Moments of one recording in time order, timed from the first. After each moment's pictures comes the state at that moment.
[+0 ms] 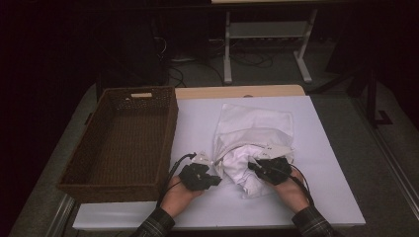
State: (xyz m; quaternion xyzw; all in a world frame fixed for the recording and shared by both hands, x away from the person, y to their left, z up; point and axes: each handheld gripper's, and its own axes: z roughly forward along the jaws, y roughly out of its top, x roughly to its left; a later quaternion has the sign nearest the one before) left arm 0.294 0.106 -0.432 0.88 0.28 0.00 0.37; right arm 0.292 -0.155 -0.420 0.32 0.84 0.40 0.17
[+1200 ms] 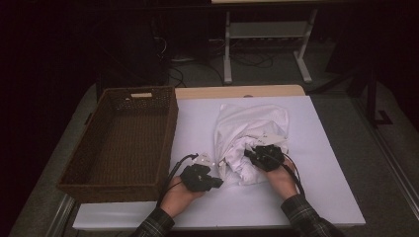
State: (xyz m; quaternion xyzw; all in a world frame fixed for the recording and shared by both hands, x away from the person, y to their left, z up) left arm 0.293 0.103 -0.431 0.89 0.26 -0.02 0.37; right arm 0.328 -0.144 -0.425 0.37 0.82 0.41 0.19
